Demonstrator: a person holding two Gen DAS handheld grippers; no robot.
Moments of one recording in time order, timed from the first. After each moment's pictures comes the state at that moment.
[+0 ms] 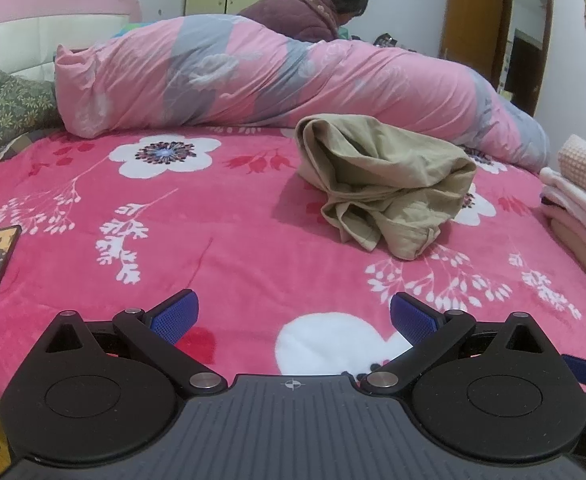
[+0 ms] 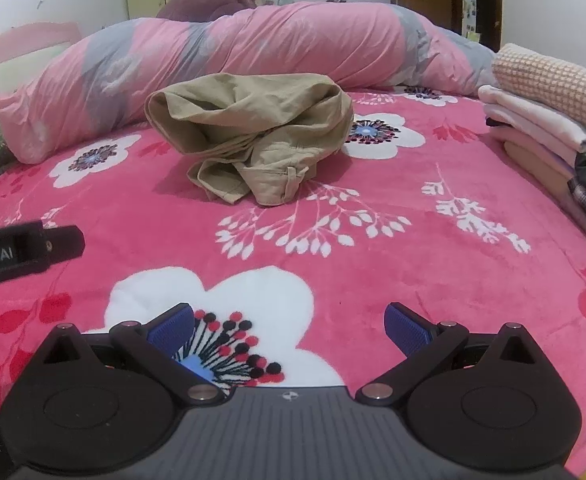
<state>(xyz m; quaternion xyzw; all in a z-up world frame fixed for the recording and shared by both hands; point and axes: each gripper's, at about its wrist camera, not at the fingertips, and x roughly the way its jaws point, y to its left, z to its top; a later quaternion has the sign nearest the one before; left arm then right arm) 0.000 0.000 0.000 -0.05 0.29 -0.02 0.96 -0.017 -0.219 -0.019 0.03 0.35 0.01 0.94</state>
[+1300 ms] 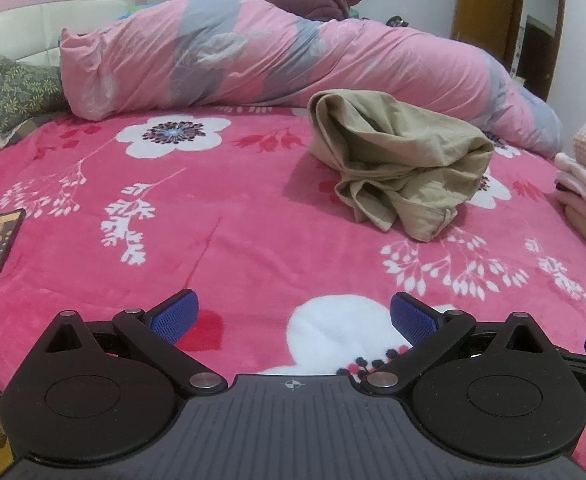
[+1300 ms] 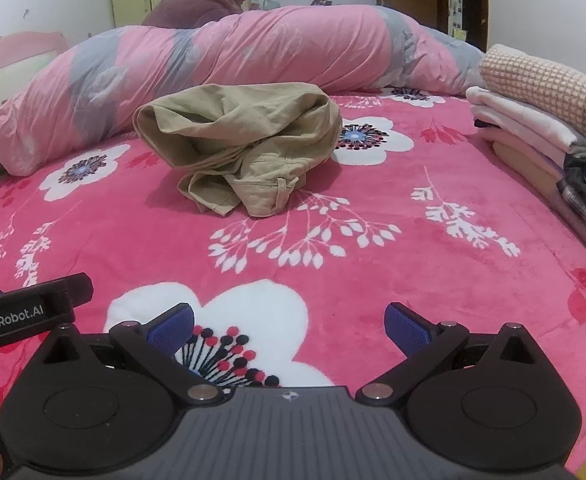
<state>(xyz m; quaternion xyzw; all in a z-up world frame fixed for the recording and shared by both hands) 0.011 0.004 -0.008 -0.05 0.32 0.00 0.95 -0.012 -0.218 -0.009 0.04 0.35 -0.01 0.94</state>
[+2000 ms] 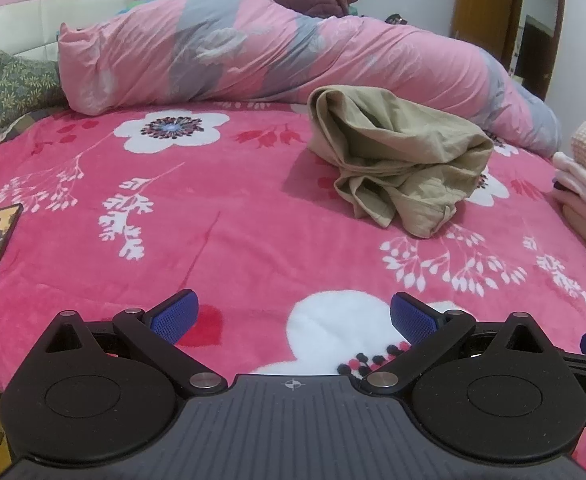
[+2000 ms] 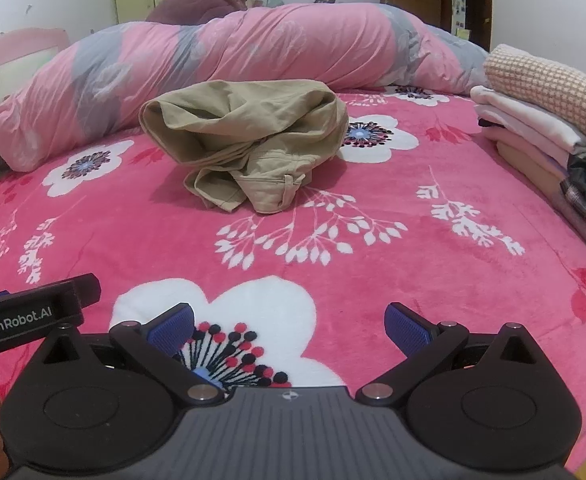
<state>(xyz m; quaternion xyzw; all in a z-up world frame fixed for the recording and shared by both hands) 0.011 0.007 -0.011 -0.05 0.32 0.00 0.94 -0.013 -0.212 -0.009 0.04 0.35 -0.01 0.94</state>
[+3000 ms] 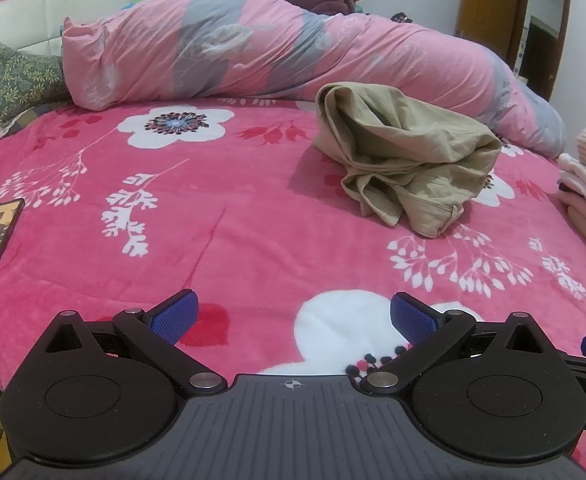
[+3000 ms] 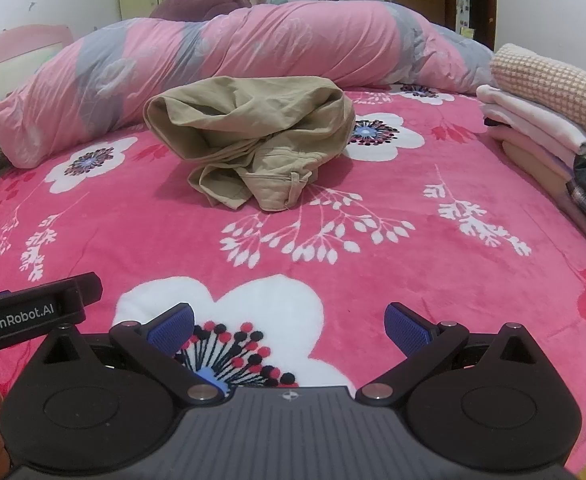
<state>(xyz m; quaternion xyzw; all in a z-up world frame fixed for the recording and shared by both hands) 0.016 0.012 -0.013 -0.05 0.33 0.00 0.94 -0.009 -0.208 -0.012 0.04 0.35 -0.01 0.94</state>
